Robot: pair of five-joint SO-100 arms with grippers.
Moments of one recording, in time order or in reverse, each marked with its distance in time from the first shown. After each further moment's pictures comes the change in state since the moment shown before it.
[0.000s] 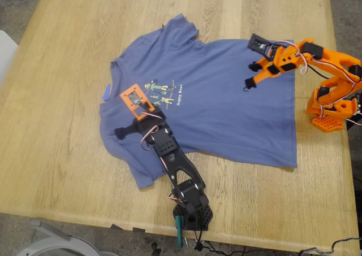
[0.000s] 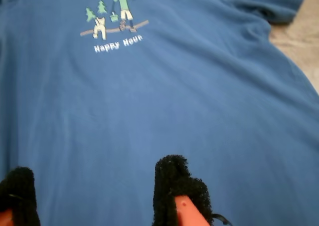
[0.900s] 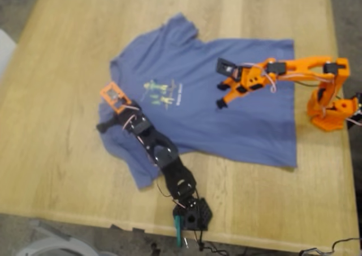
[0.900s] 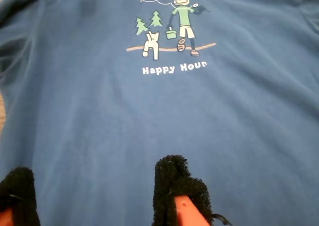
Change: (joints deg) arm 0 -4.7 -52.4 -28.4 -25.5 0.6; arm 1 -9.3 -30.1 -13.4 -18.9 1.4
